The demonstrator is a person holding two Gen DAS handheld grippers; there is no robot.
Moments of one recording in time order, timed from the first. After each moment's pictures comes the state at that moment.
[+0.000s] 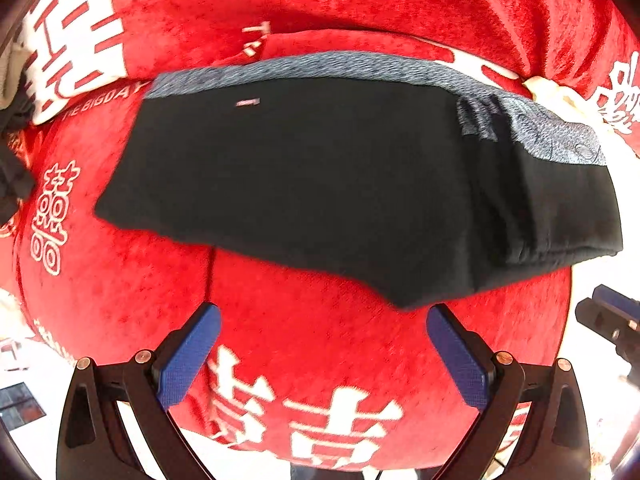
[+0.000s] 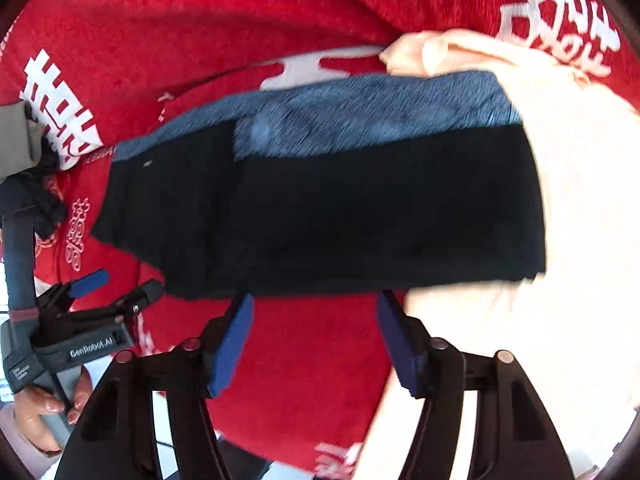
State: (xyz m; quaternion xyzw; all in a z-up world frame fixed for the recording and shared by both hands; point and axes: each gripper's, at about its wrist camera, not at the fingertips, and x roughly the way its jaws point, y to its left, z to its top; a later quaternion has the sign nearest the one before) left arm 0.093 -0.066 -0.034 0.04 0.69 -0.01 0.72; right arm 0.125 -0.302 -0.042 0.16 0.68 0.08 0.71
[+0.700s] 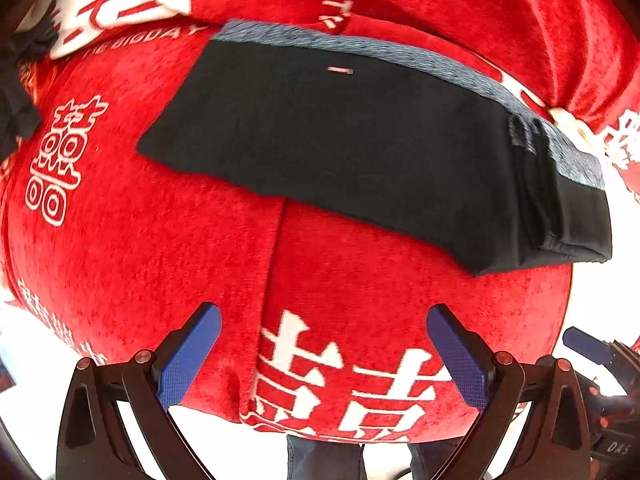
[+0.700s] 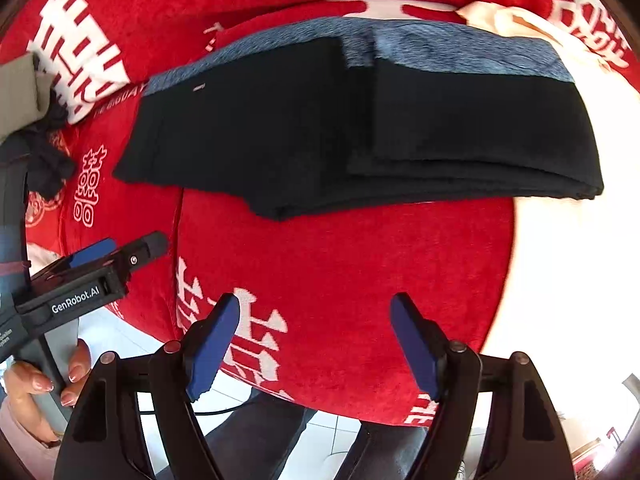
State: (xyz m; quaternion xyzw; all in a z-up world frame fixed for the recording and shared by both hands) left arm 0.085 0.023 -0.039 -0.04 0.71 0.00 0.71; right arm 0.086 -0.196 -0.026 0.14 0.72 0.10 0.68
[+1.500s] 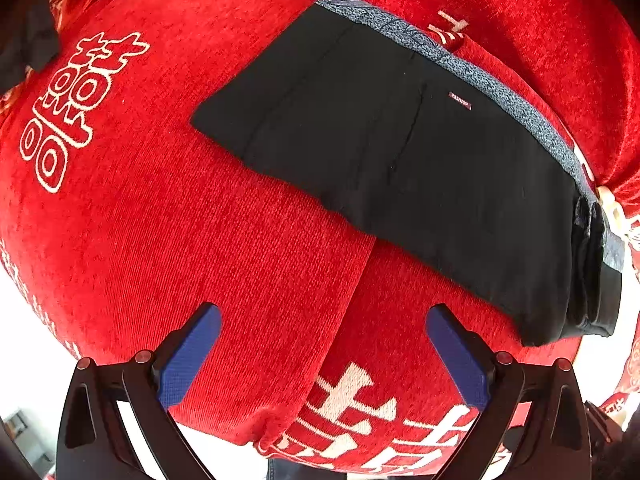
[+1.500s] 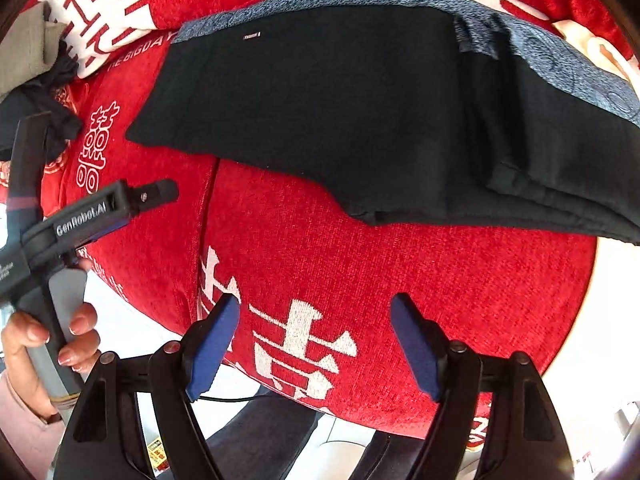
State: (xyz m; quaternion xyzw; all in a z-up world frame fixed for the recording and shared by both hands) left arm 0.113 0.102 -0.083 -0.13 0.71 0.06 0.69; right arm 0.104 -0.130 -0.051 0.10 0.74 0.14 0.65
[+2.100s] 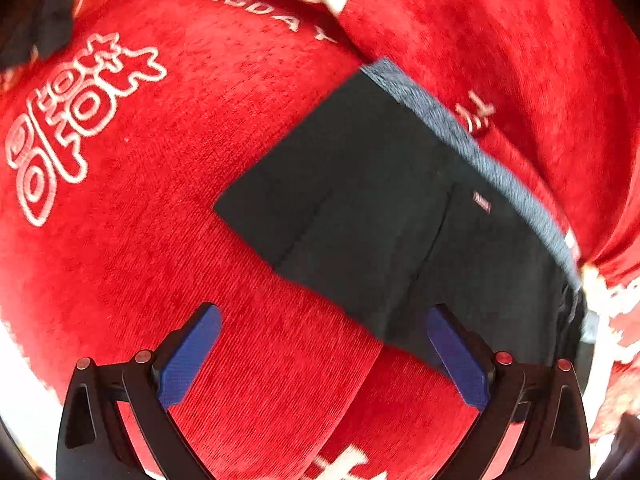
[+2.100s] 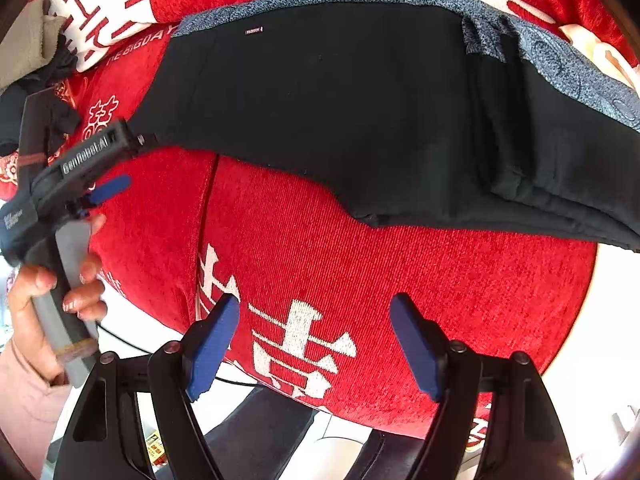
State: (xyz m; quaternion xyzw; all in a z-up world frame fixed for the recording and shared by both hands) left arm 0.157 0.167 -0.100 -0.23 0.64 0.06 0.73; right arm 0.105 -0.129 -0.051 0.09 0.75 0.14 0.64
